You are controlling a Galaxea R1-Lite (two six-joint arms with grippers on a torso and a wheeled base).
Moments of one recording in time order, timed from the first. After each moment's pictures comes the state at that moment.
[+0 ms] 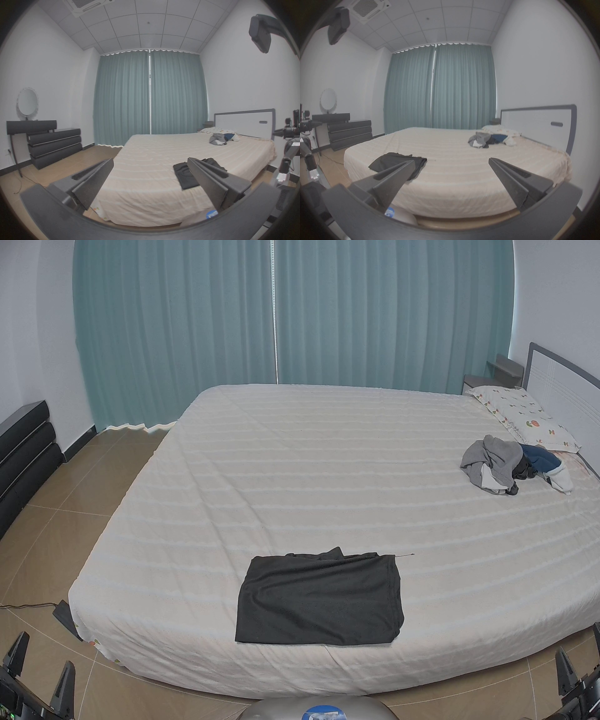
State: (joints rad) left arm 0.00 0.01 -0.02 -0.06 -0.06 0.00; right arm 0.00 0.01 -0.02 0.00 -0.02 -0.03
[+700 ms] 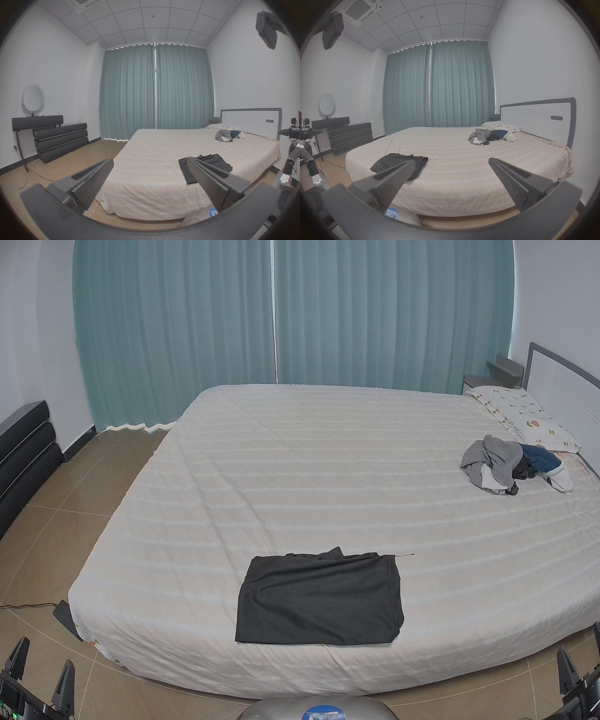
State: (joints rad) left arm 0.00 0.01 -0.02 0.00 0.01 0.00; right arm 0.00 0.01 -0.02 0.00 -0.02 0.00
